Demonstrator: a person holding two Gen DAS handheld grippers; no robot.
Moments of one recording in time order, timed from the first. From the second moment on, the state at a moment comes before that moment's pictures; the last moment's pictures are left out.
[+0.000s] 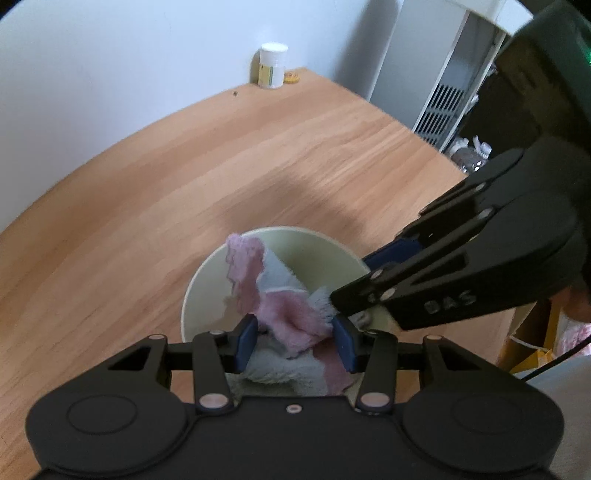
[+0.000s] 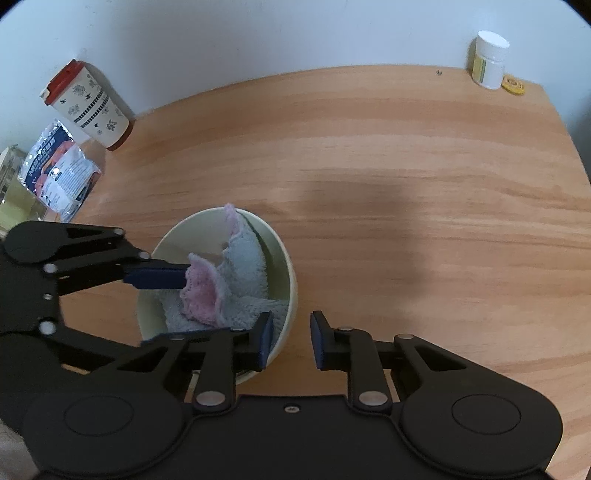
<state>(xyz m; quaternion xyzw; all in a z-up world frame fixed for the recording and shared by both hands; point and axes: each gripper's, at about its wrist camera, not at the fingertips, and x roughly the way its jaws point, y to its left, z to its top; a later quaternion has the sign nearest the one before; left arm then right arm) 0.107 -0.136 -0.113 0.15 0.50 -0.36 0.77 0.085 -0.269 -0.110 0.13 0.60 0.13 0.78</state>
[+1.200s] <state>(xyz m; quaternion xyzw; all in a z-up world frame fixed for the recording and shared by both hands) 0.091 -0.146 -0.108 0.27 0.47 -0.29 0.79 0.092 -0.248 -0.106 0.03 0.60 0.14 0.78</state>
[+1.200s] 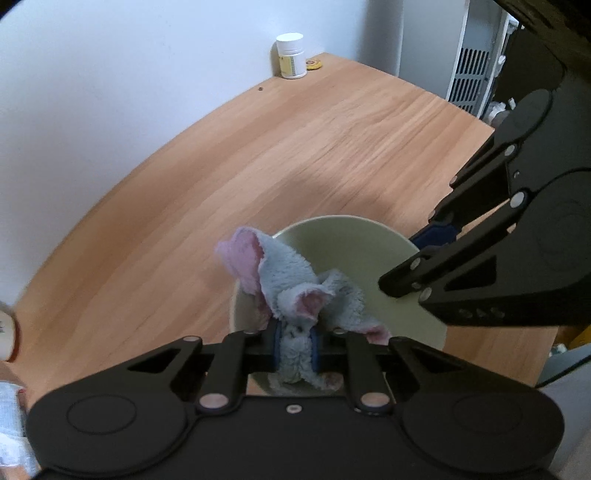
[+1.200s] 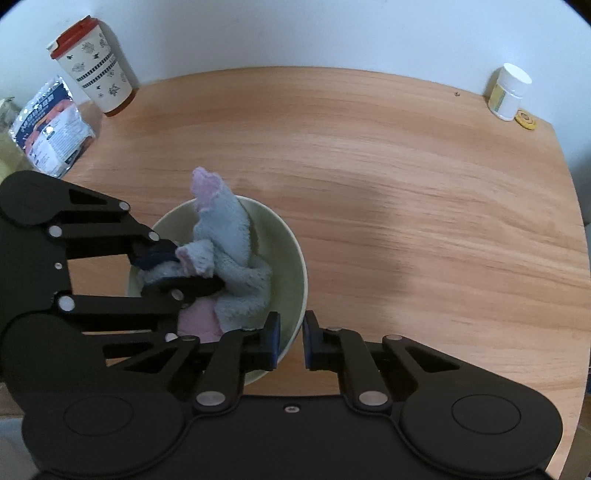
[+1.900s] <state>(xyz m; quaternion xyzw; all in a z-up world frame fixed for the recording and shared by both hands) 0.093 -0.144 -0.126 0.28 0.48 -0.30 0.78 0.092 -0.242 -0.103 0.01 0.60 0.18 0.78</state>
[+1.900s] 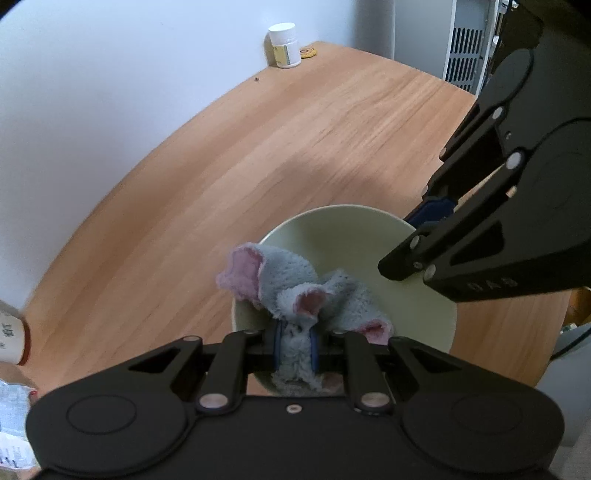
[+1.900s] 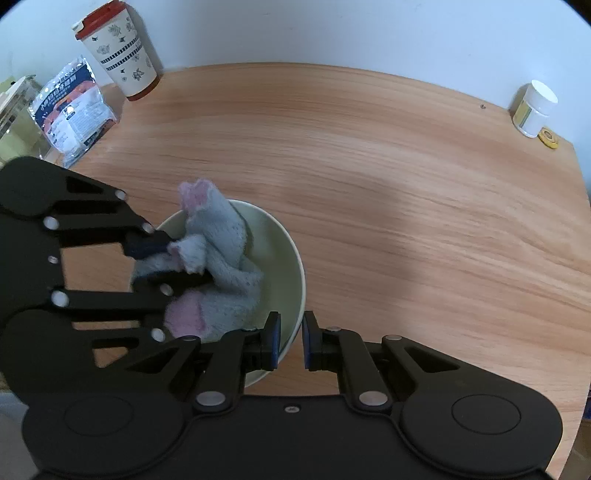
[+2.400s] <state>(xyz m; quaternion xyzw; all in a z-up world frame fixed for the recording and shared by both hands) 0.093 -0.141 -0.126 0.26 0.44 -0.30 0.80 0.089 -0.244 -0.102 0.01 0.59 0.20 0.78</state>
